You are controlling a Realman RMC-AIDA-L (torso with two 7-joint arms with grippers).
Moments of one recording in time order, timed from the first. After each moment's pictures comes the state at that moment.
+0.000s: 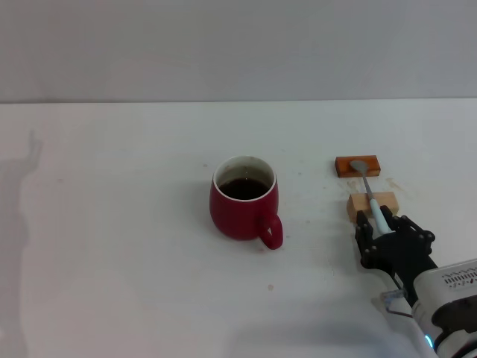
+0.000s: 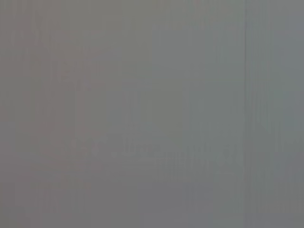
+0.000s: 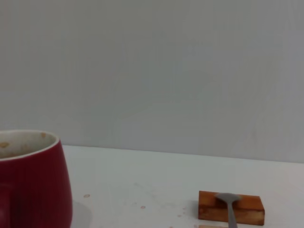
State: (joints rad) left arm -0.47 -2.06 -1.22 -0.21 2.21 1.16 0.00; right arm 0.31 2.08 0.33 0.60 -1.73 -0.94 -0.35
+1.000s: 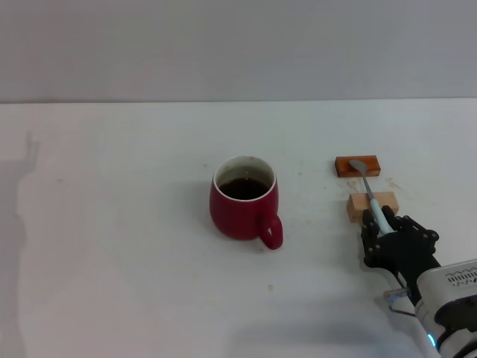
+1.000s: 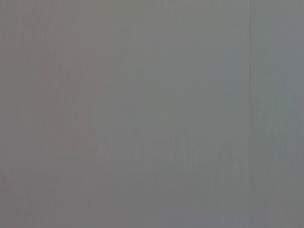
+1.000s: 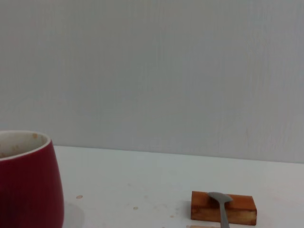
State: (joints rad) left arm -0.46 -2.06 -1.22 -0.21 2.20 1.16 0.00; right arm 0.31 2.08 0.33 0.60 -1.72 -0.95 -0.35
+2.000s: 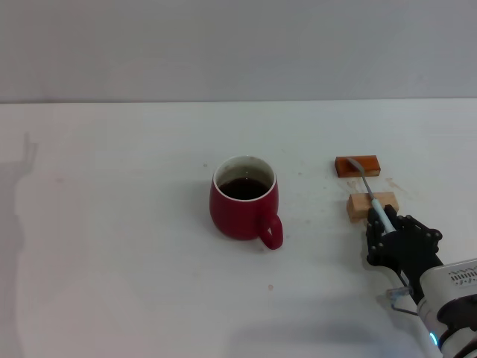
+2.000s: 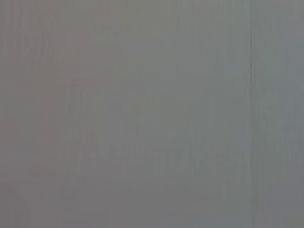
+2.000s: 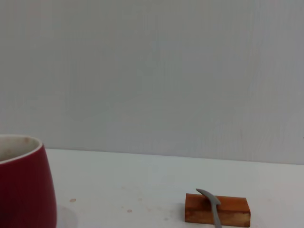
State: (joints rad) left arm -0.45 -2.06 -1.22 -0.21 2.21 1.18 0.00; right arm 0.30 2.08 0.34 0.60 -1.72 -0.95 -0.35
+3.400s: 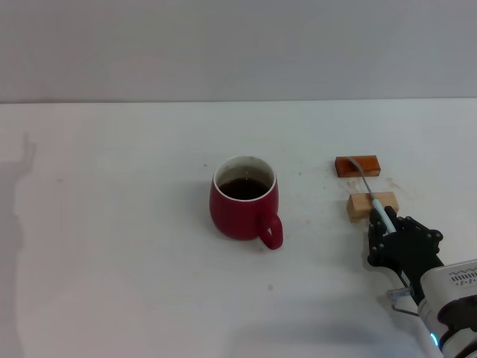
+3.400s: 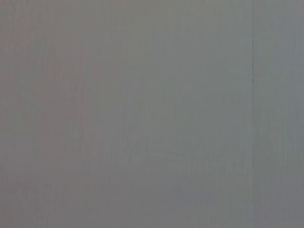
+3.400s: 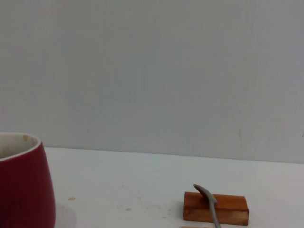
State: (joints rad) left arm -0.45 -2.06 -1.22 -0.21 2.20 1.18 0.00; right arm 0.30 2.08 0.34 0.60 -1.72 -0.95 -0.35
